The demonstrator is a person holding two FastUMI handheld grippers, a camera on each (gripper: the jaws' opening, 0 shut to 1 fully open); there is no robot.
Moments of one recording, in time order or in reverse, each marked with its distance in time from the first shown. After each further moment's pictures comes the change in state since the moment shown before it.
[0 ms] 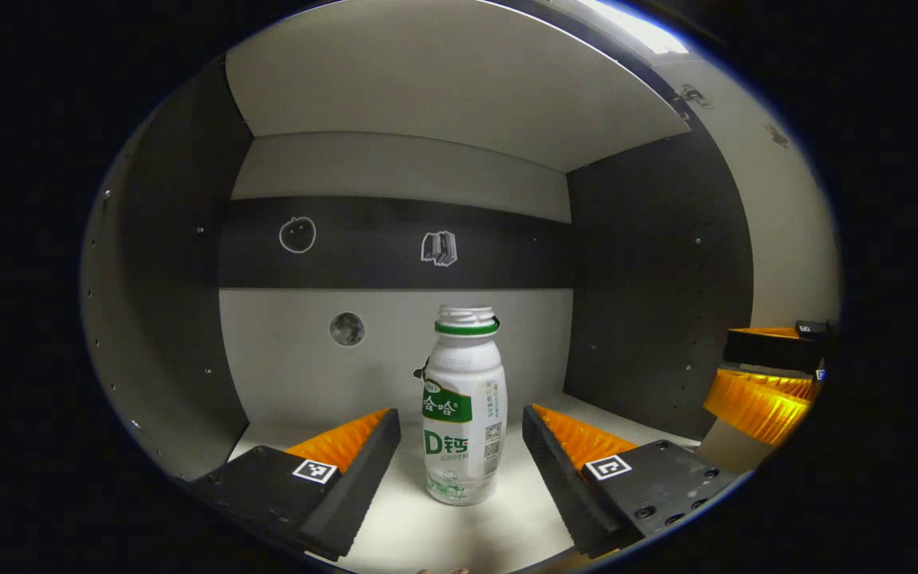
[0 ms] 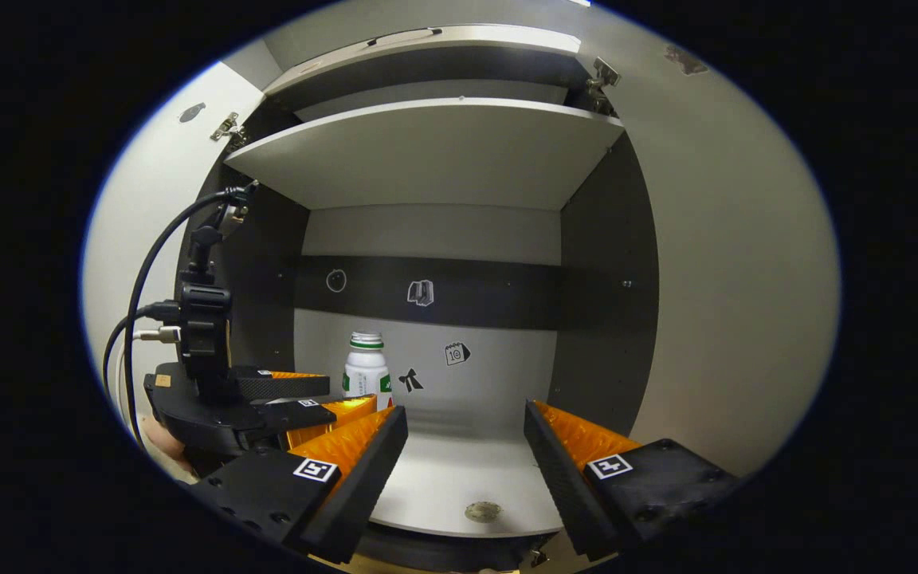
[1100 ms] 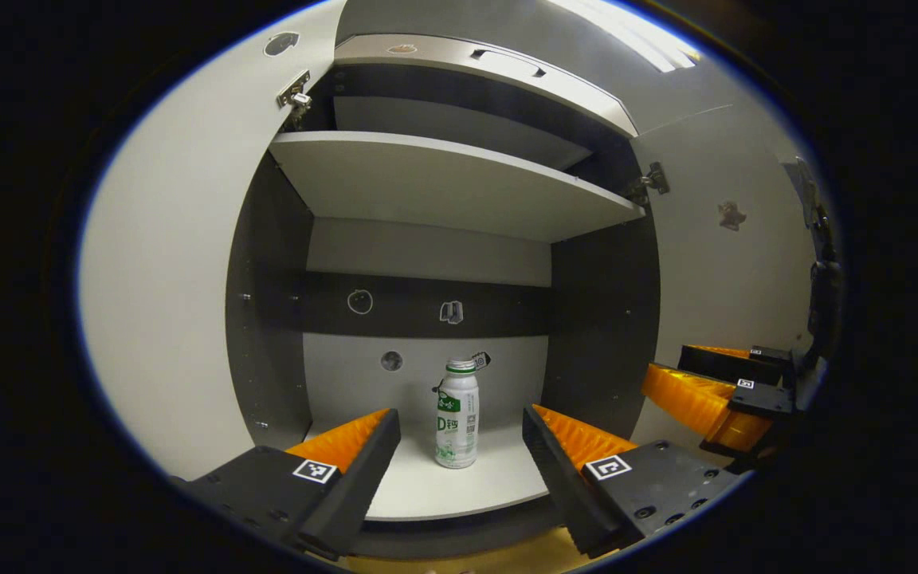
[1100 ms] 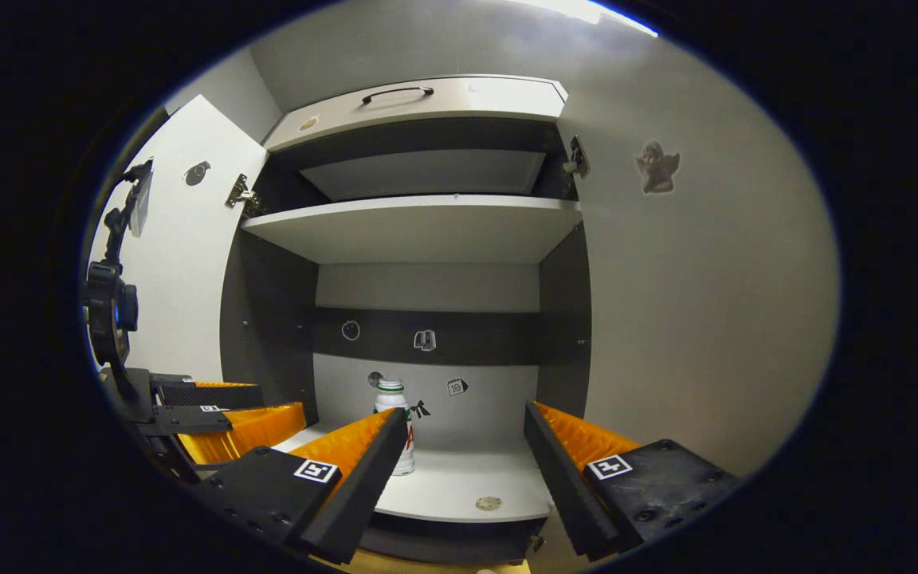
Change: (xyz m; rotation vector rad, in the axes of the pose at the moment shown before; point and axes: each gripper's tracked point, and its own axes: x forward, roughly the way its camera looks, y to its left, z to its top) left arm -0.161 -0.016 0.075 -0.030 -0.090 0.060; right arm -0.077 0.011 0.073 0.050 -0.089 -0.033
